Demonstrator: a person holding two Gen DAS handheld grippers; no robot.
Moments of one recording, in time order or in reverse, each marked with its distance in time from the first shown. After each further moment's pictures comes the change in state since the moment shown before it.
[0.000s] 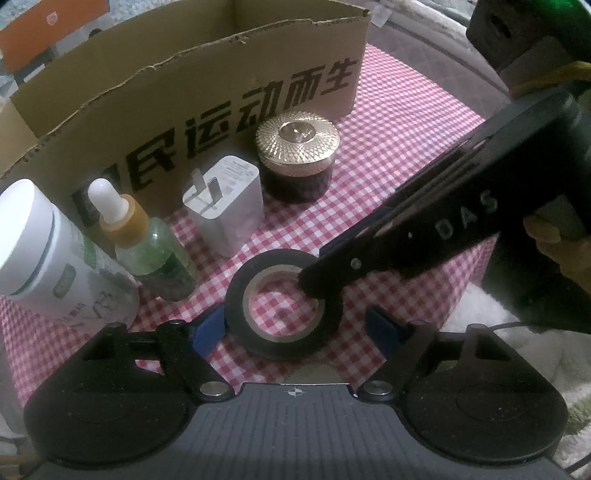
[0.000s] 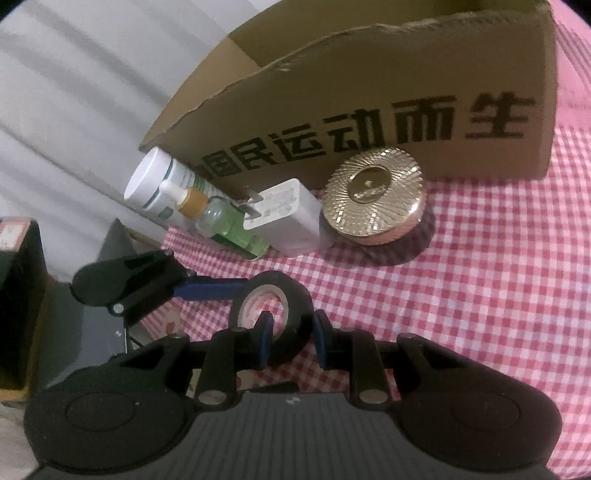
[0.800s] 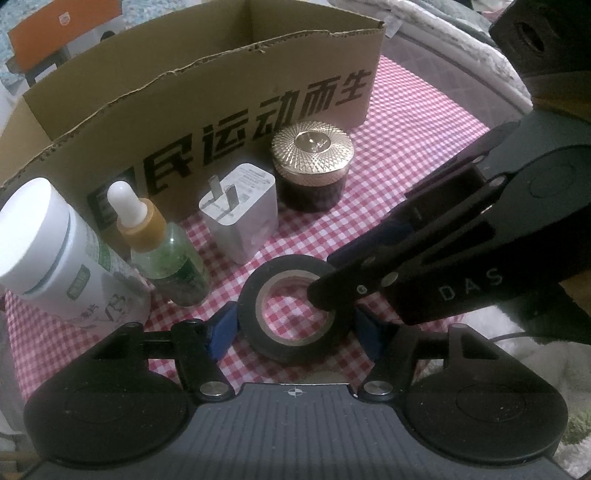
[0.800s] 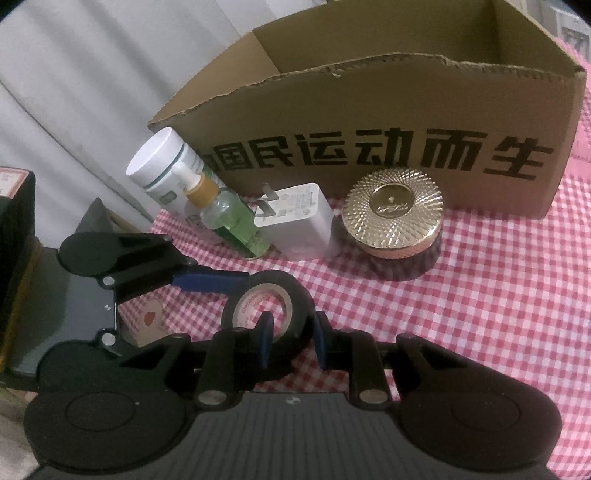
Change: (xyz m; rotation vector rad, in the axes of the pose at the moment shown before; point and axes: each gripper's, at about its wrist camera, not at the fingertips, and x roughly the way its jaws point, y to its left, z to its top) left arm -0.005 0.004 -0.001 -0.026 -0.026 0.016; right arm 0.001 0.028 -0.002 -0.152 -0.035 -0.124
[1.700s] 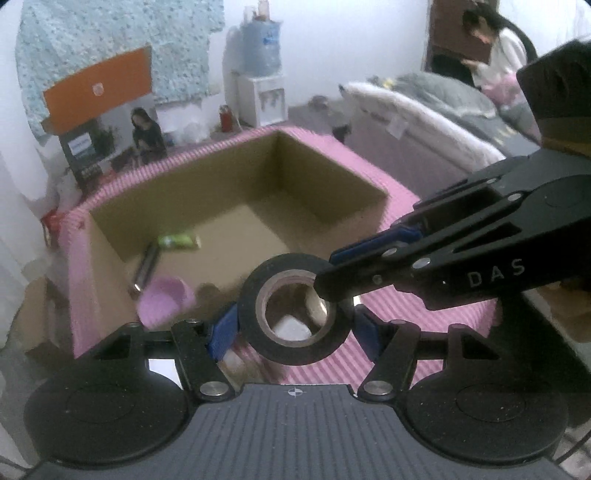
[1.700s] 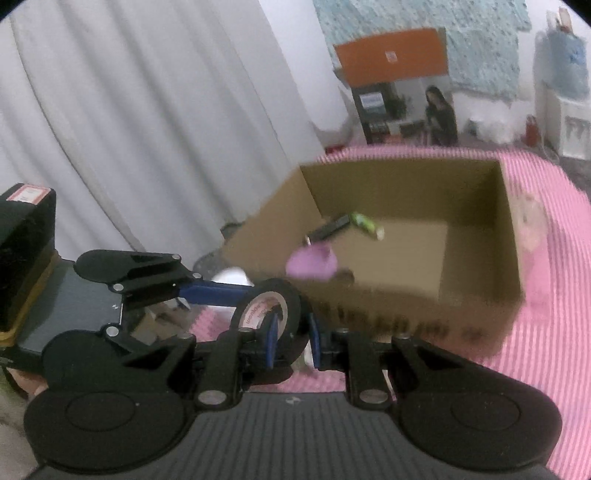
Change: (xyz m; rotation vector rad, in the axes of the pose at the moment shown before) left arm -0.115 0.017 0.059 -0.023 -0.243 0.048; right arm -0.108 0.040 0.063 -0.118 -0.265 0.013
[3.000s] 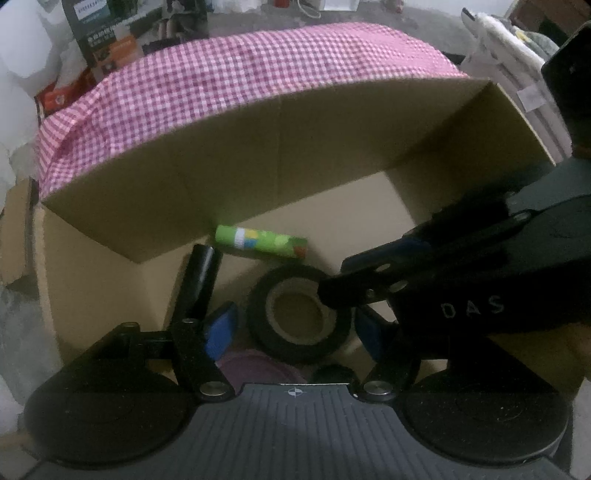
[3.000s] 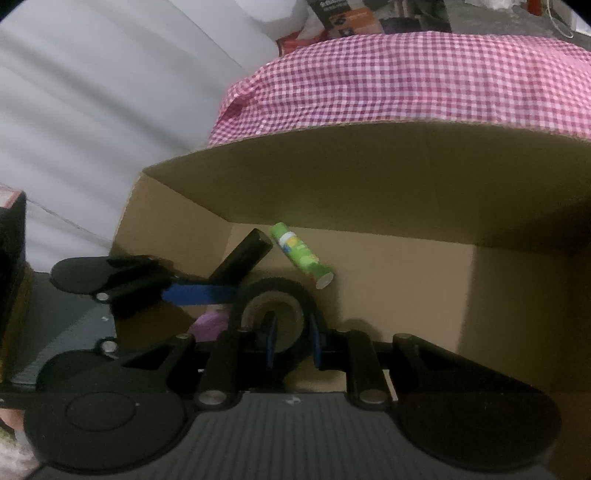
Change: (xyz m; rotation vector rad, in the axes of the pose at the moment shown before) left arm 0.195 0.144 0.074 -0.223 0.433 -0.008; right arm 0.228 -0.127 0.113 0.253 0.428 0.025
